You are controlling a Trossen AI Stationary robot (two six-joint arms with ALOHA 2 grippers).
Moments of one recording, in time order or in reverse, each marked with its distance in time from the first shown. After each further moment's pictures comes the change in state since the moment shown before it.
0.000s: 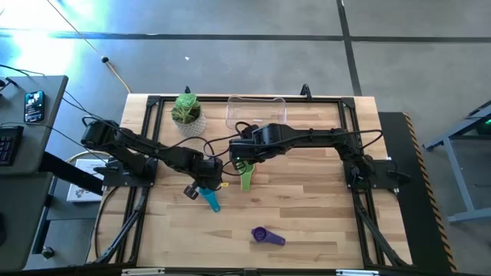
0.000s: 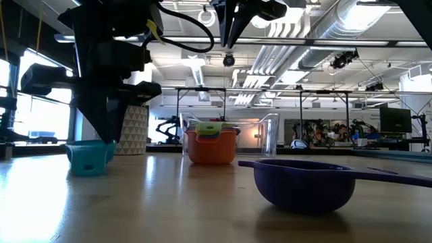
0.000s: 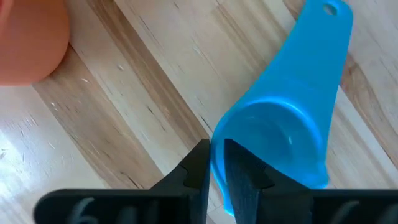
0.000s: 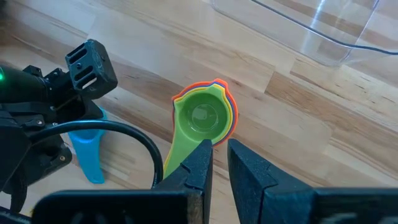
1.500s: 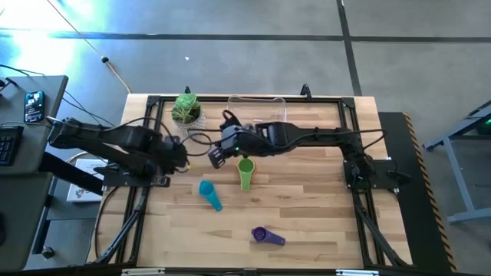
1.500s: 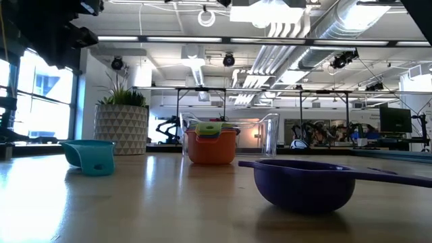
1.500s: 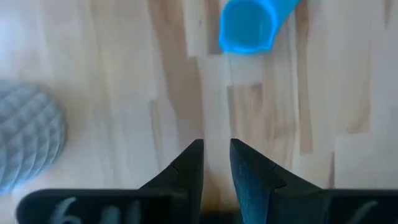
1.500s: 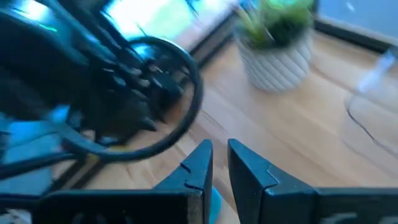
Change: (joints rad) left arm 0.005 -0.516 0.130 -0.695 -0.070 -0.525; right arm 0.007 -0.036 0.000 0.600 0.086 -0.400
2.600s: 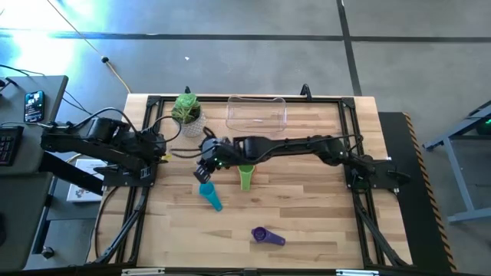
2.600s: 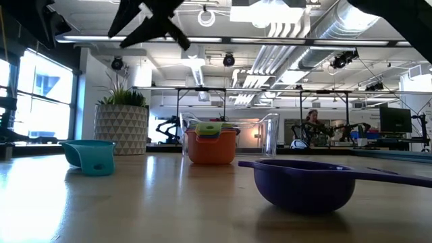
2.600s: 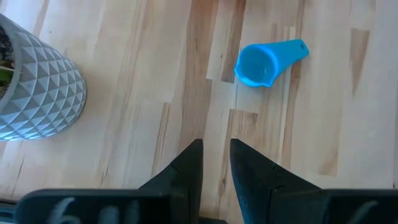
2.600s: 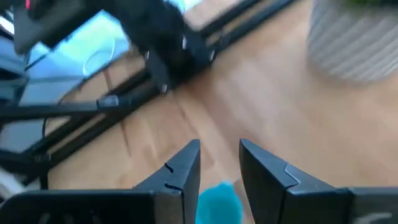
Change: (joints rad) left arm 0.000 -0.308 0.000 -0.063 -0.059 -0.263; right arm -0.015 0.222 -0.004 0.233 -0.184 -0.164
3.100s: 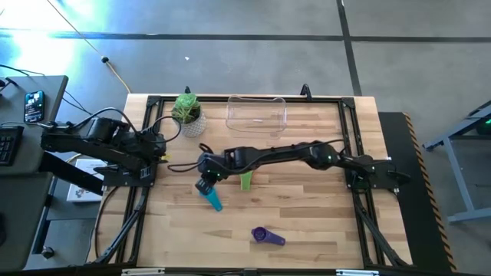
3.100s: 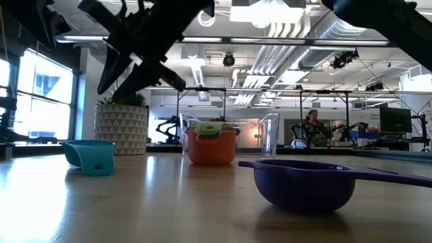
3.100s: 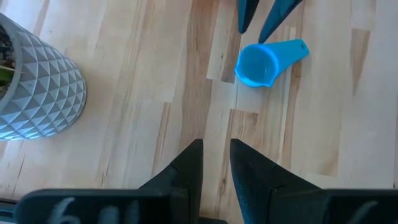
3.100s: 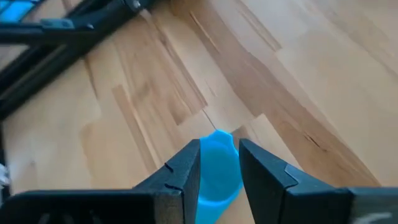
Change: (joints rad) left arm 0.000 0.000 0.000 -0.001 -0.002 -0.002; right arm 0.007 0.144 0.000 -0.046 -0.116 0.033
